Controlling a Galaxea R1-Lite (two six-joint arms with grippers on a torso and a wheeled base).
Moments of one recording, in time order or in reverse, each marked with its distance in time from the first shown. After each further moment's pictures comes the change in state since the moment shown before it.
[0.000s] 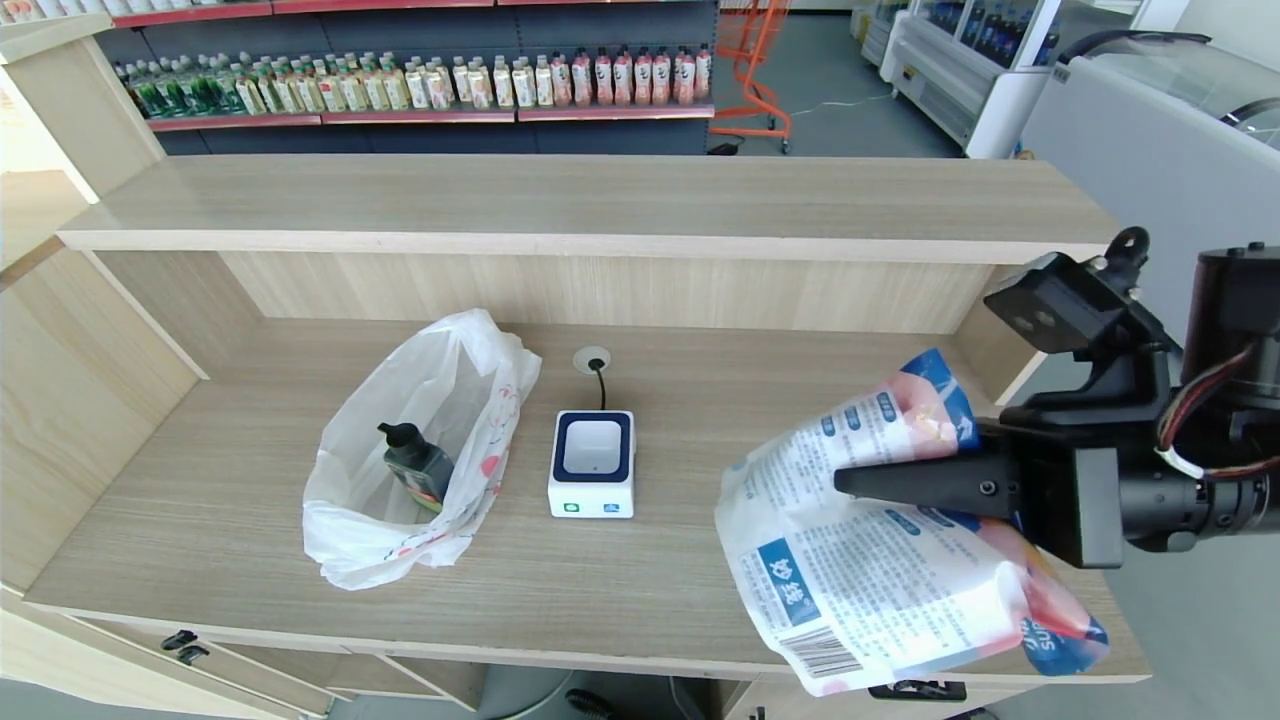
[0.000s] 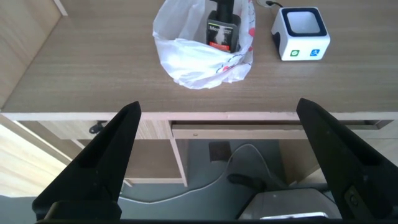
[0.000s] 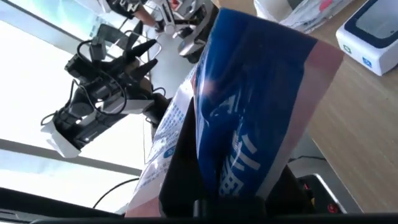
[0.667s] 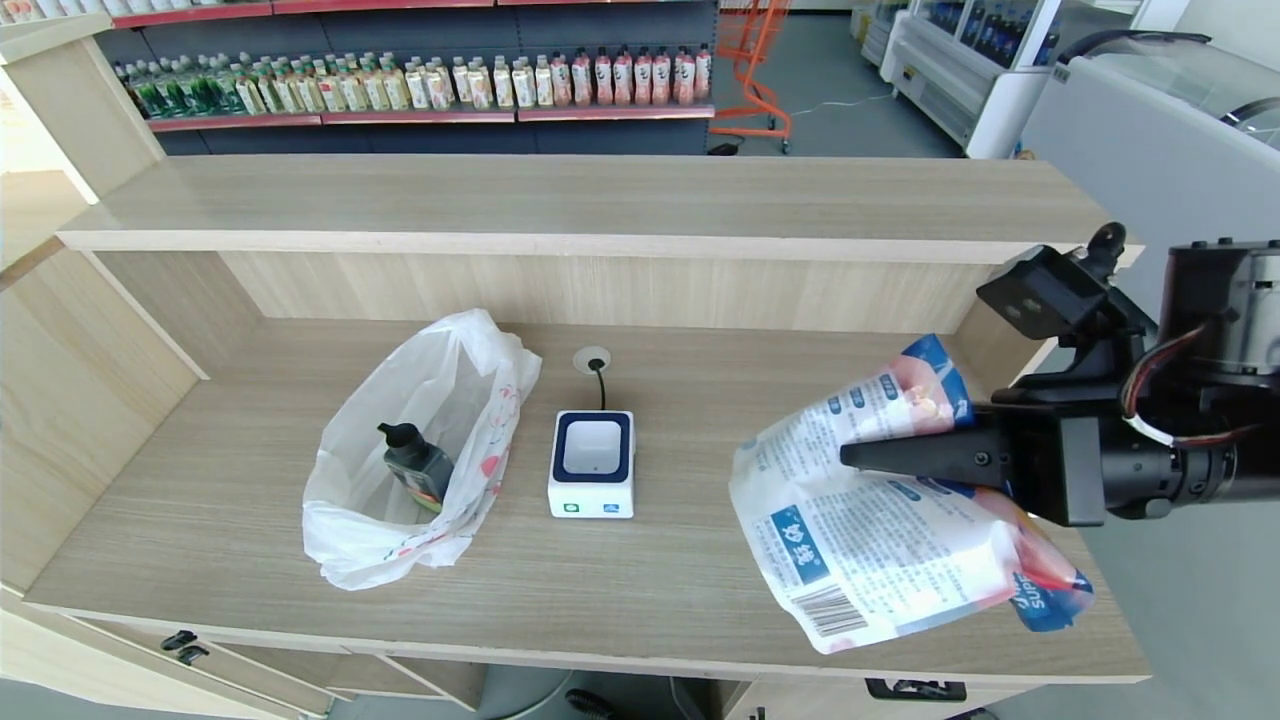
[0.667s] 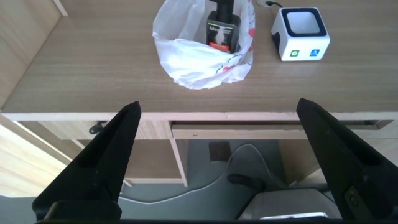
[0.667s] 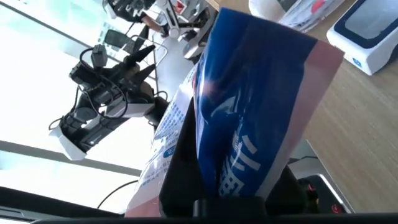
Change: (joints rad) left arm 0.000 0.000 0.000 0.000 0.000 0.000; right arm -0.076 0.063 -0.041 -0.002 0.095 -0.034
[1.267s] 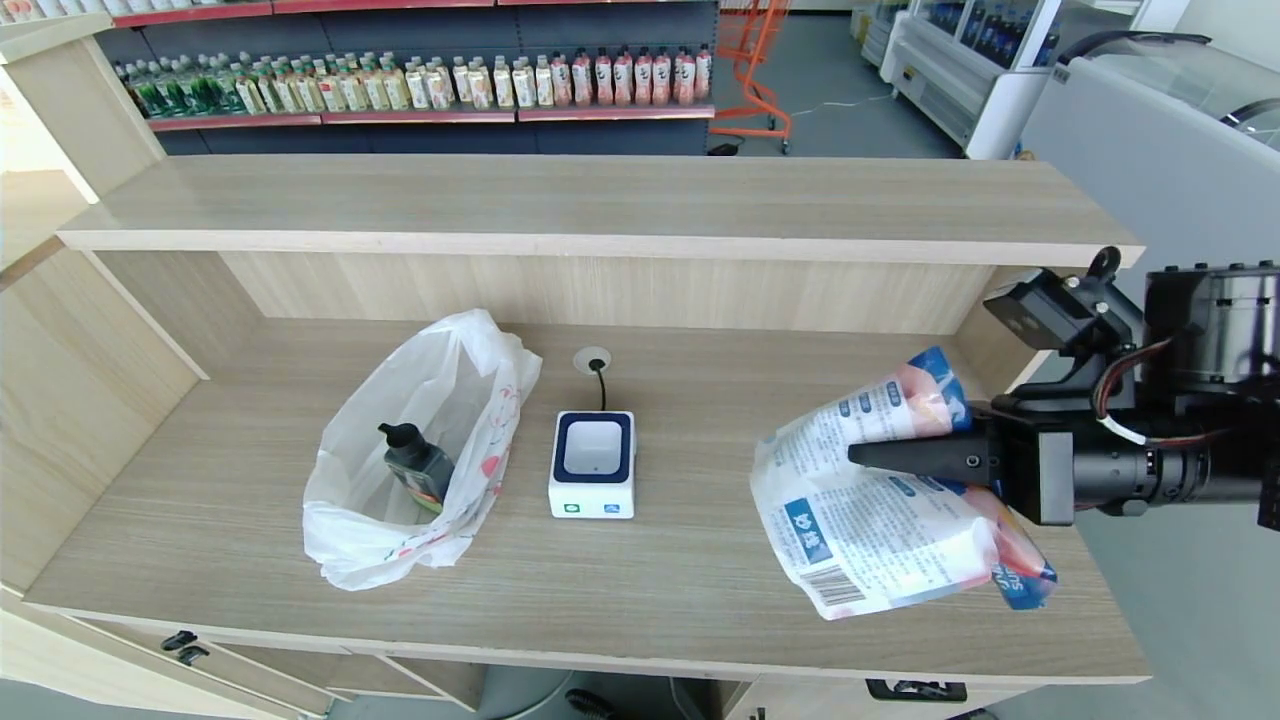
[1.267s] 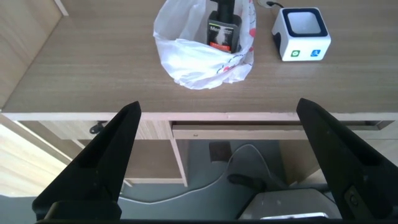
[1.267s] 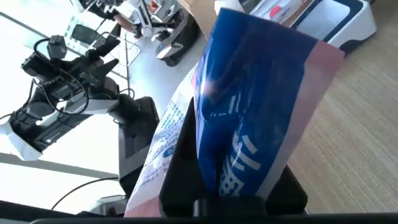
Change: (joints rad) left arm 0.000 0.000 0.000 0.000 0.000 0.000; right arm -0.092 0.048 0.014 -0.003 0.000 -0.139
